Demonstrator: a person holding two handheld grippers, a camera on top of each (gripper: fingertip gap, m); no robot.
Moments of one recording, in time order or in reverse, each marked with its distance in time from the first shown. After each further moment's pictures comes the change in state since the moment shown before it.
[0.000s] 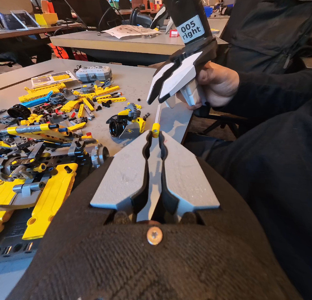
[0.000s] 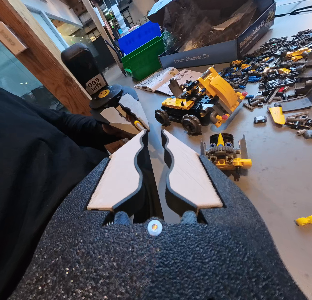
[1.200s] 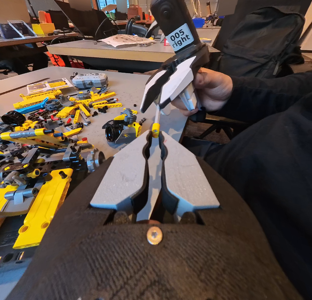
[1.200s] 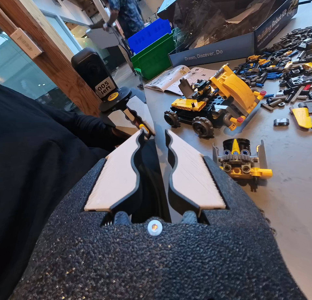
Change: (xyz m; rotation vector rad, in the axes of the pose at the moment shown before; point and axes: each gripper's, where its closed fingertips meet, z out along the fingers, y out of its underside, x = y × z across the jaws) left arm 0.005 -0.004 0.001 0.042 0.029 0.002; right arm -0.011 -0.001 0.011 -0.016 -0.066 0.036
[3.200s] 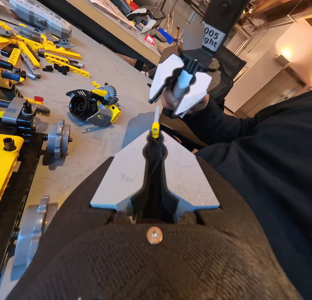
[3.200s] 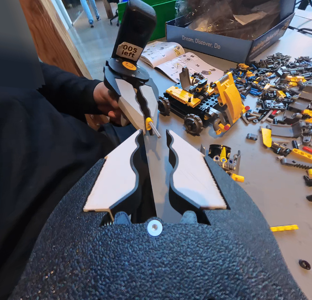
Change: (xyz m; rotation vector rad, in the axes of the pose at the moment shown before) left arm 0.007 0.007 0.005 -0.014 0.247 -0.510; right arm -0.005 0.009 -0.003 -0.197 0.132 -0.329
